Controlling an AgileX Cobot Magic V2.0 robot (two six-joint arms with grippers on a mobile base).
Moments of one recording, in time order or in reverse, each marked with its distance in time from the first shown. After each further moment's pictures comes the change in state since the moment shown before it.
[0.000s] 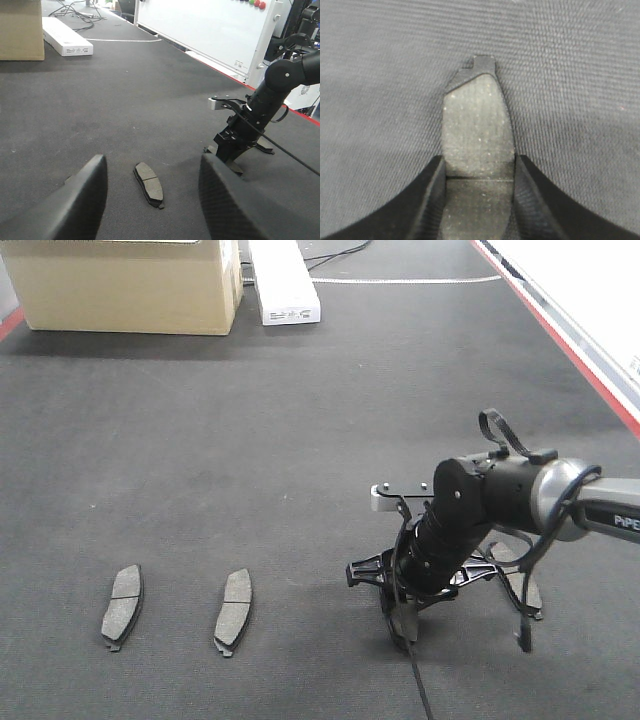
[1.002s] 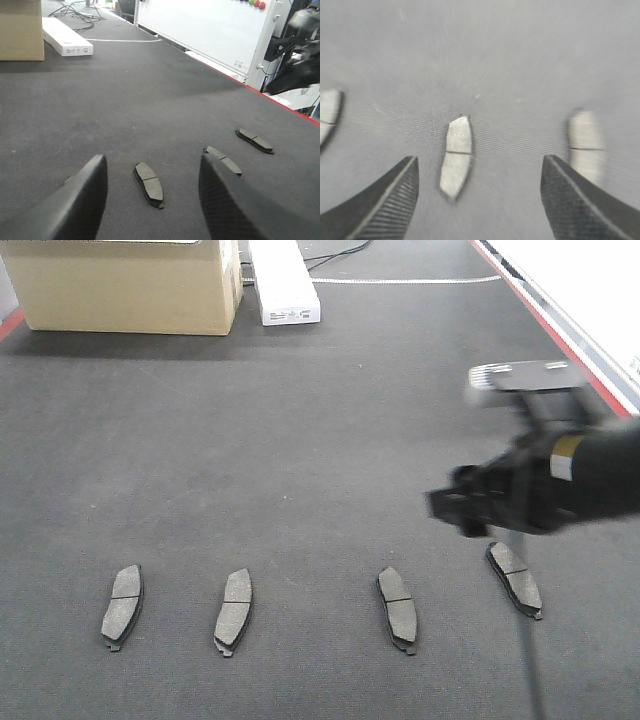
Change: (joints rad) left arm 0.000 0.000 0.000 0.000 0.000 0.000; right arm 0.000 -0.669 0.165 -0.222 0.005 0.051
